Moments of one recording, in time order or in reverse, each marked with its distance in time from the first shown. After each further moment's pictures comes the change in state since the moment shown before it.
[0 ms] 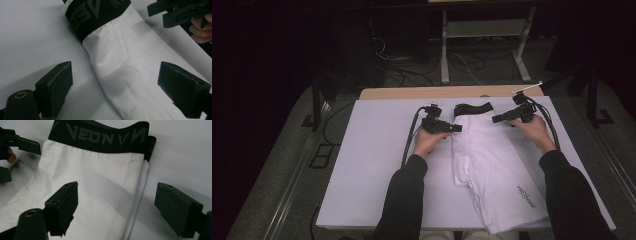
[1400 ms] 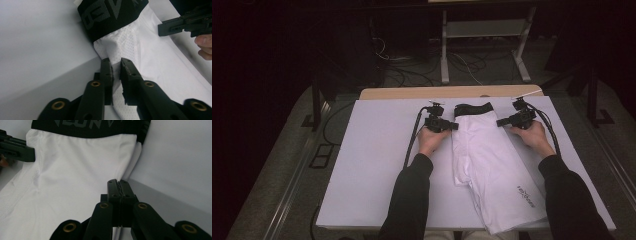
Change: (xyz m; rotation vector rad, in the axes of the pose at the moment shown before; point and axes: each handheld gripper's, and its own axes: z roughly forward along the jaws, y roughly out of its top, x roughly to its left) left arm 0.007 0.005 0.017 0.042 0.049 -0.080; right arm -0.006 -0.017 0.011 0.006 -0.023 0.036
